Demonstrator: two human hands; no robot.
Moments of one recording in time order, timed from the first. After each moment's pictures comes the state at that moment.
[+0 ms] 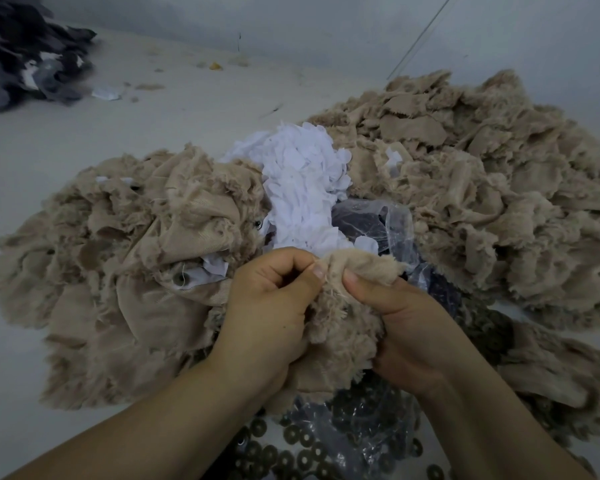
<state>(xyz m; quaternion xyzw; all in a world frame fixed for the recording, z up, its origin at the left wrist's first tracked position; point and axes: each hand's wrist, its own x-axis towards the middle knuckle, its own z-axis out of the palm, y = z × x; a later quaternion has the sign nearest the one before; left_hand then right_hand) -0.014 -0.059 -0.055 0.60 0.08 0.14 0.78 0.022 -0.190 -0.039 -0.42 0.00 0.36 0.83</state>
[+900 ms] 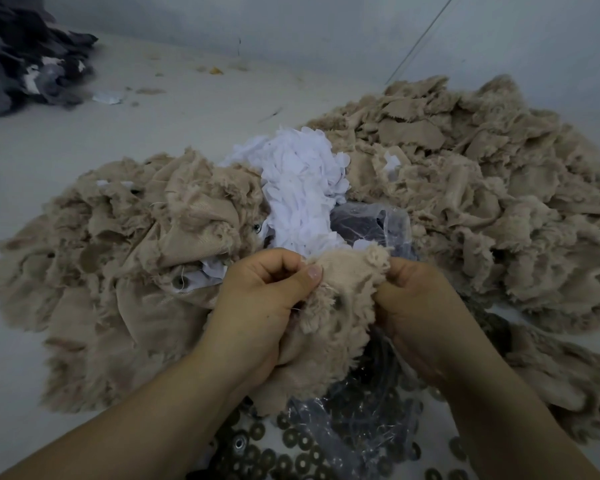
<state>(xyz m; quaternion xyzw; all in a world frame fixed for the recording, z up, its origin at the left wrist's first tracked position) -0.009 -0.045 -0.058 0.58 0.08 0.09 0.81 0.044 -0.209 -0.059 -0.67 -0.07 0.19 0.72</state>
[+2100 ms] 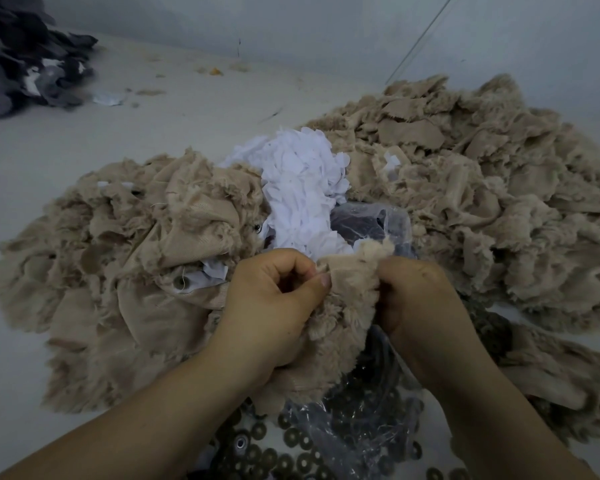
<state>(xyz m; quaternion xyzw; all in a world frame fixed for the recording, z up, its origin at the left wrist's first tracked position) -0.010 -0.049 -0.054 0.72 0.03 0.15 0.68 0.038 -0.209 -0.056 -0.66 -0.07 0.14 0.74</state>
